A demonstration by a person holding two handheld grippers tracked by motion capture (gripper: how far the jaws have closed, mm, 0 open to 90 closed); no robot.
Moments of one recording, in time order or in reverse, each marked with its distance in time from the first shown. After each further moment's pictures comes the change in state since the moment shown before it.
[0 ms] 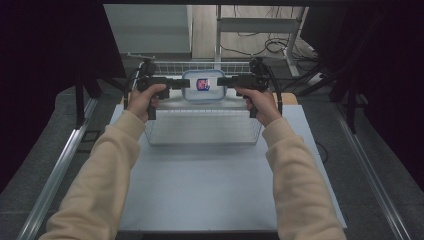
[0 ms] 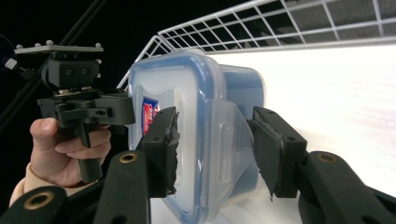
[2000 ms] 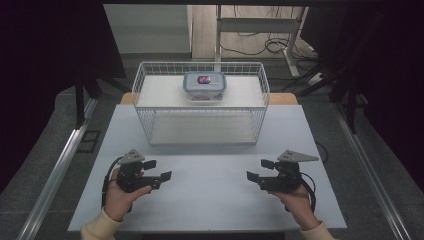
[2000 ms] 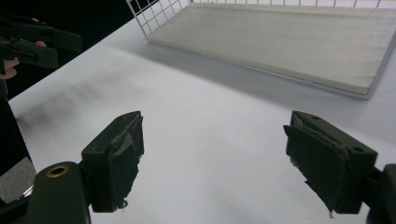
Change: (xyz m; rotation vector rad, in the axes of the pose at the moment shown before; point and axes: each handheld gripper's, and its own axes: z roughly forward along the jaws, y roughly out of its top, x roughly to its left) left arm -0.020 -0.245 -0.051 0.072 0.387 0.329; right arm -0.024 -0.245 -0.099 -0.006 -0.219 -0.374
